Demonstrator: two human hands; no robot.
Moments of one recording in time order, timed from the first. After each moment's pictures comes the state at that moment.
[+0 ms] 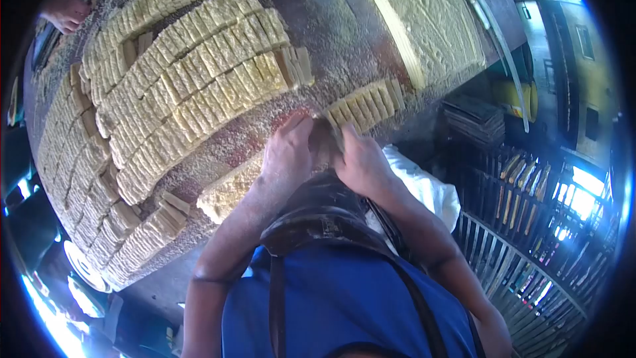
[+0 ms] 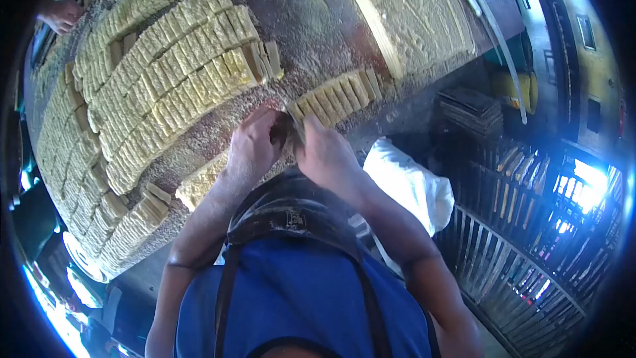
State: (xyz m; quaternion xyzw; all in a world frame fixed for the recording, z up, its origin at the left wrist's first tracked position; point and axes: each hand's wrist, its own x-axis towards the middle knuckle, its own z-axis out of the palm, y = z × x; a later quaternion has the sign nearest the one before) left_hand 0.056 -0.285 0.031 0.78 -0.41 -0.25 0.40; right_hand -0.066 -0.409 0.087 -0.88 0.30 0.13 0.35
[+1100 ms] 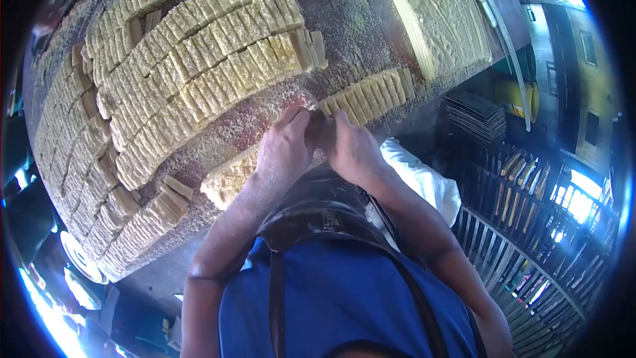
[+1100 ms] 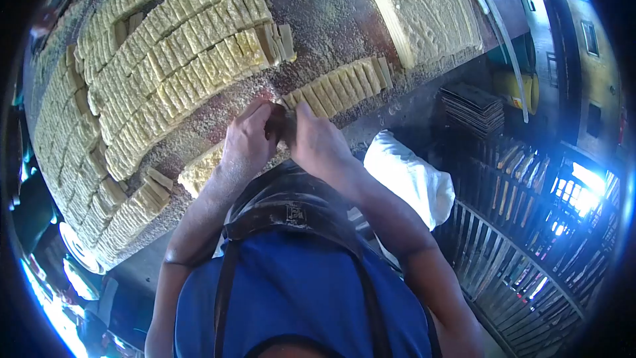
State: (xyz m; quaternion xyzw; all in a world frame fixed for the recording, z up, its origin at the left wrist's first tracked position) left_hand 0.059 -0.250 0.046 0.77 -0.38 -0.29 0.42; right_hand -0.049 -0.380 0.080 -0.88 0.29 0.14 0.35
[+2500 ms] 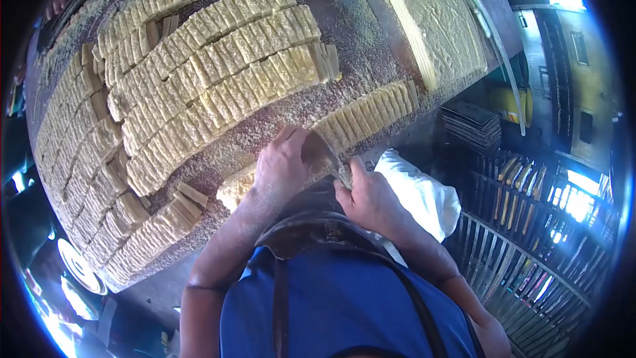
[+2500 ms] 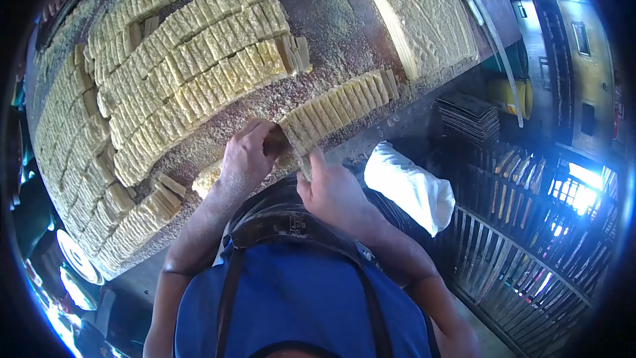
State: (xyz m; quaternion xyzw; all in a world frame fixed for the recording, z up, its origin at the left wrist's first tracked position) left_hand 0.077 -0.215 0.045 0.78 -0.38 -0.27 0.42; right_hand -0.064 -0.330 0.131 -0.87 0.31 0.19 0.34
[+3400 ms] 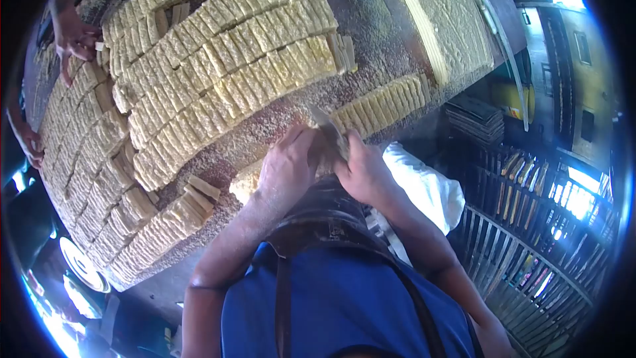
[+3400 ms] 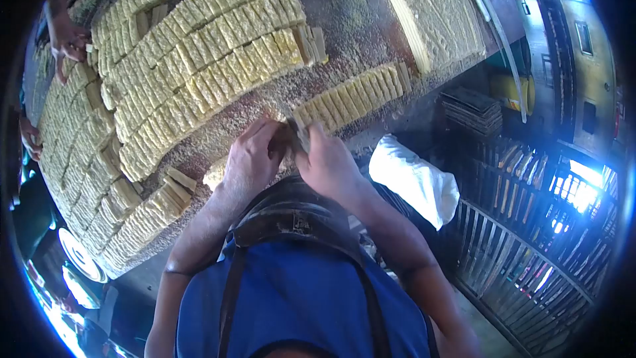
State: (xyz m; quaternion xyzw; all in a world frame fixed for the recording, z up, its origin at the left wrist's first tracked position) left_hand 0.084 -0.187 0.049 0.77 -0.39 -0.27 0.43; right_hand -0.036 -0.323 0.083 -0.88 0.30 0.11 0.34
